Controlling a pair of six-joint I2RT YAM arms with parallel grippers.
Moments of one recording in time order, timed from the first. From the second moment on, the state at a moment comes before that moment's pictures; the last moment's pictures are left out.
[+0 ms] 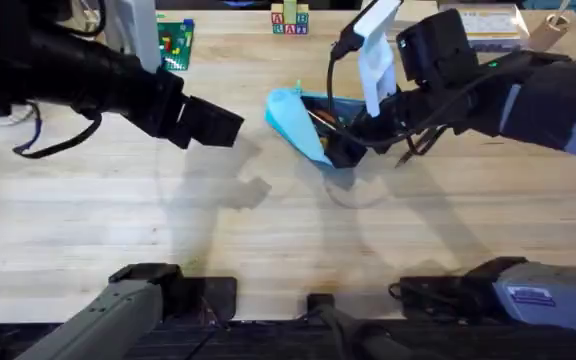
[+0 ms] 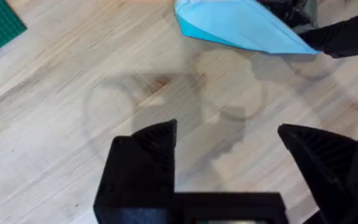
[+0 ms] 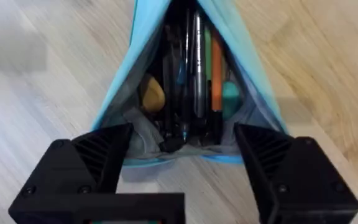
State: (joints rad) left arm 0.01 1.12 1.18 -1.16 0.42 0.48; right arm 0.38 1.46 0.88 -0.48 -0.29 -0.38
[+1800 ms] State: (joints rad) left arm 0.01 1.12 1.18 -1.16 0.42 0.48; right arm 0.38 0.91 0.88 -0.92 0.33 0.49
